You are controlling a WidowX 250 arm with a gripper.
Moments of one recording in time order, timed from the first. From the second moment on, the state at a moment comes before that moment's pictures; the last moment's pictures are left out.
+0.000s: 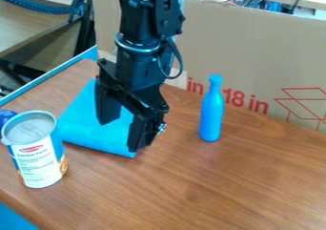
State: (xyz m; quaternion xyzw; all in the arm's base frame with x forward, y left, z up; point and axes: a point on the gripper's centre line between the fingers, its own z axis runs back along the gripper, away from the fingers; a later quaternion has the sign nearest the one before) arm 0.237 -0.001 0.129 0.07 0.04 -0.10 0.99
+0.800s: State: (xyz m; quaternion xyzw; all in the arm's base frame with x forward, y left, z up) arm 0.201 -0.136 0.142 0.00 -0.02 -0.19 0.98
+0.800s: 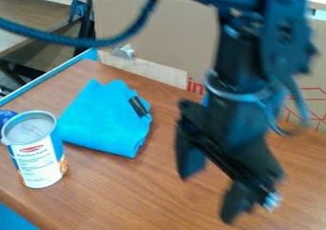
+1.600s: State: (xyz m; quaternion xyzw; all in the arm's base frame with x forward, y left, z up) arm 0.207 -0.207 0.107 0.01 0.02 -0.24 0.97
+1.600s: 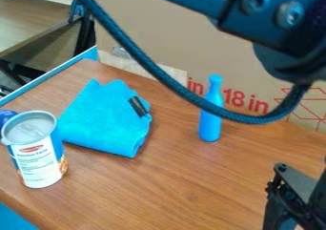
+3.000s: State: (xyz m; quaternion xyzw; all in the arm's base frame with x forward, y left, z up) arm 0.236 -0.206 0.102 0.00 0.02 -0.19 0.98
